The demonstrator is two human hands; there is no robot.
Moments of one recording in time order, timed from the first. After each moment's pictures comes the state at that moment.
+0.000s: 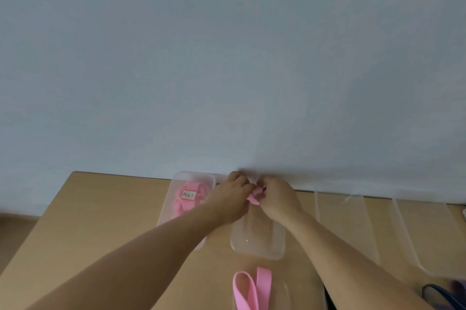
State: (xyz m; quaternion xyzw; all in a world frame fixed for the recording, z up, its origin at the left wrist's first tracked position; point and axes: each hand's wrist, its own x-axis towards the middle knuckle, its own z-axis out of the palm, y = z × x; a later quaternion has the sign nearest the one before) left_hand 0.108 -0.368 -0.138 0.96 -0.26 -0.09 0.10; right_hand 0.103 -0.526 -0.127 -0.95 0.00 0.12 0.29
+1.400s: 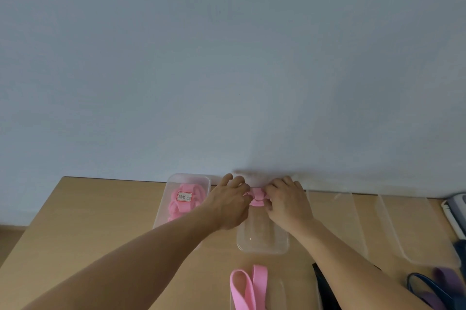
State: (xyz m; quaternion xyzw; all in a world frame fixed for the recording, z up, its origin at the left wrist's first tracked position) left_hand 0.102 -0.368 -0.142 0.92 -0.39 -0.02 -0.05; right_hand 0.085 -0.556 -0.141 -0.99 -0.13 -0.04 0.05
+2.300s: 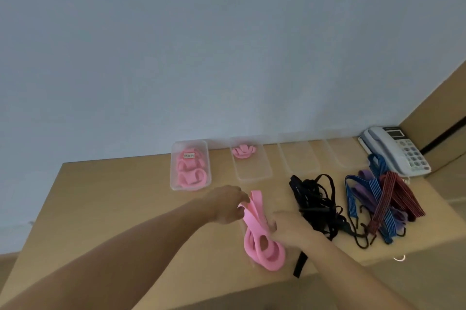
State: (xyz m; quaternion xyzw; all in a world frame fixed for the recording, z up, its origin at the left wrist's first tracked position) left_hand -0.049 -0.321 -0.085 0.89 -0.38 -0.24 0.08; right_hand -0.142 -0.501 -0.102 -0.94 0.06 0.29 0.15
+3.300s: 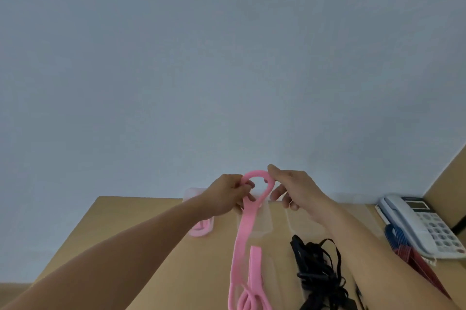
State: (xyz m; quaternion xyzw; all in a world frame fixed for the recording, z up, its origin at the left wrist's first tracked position) left_hand -0.050 -0.341 0.050 0.81 -0.16 -0.16 0.54; right_hand -0.087 -0.536 0.091 -0.83 0.08 0.10 0.54
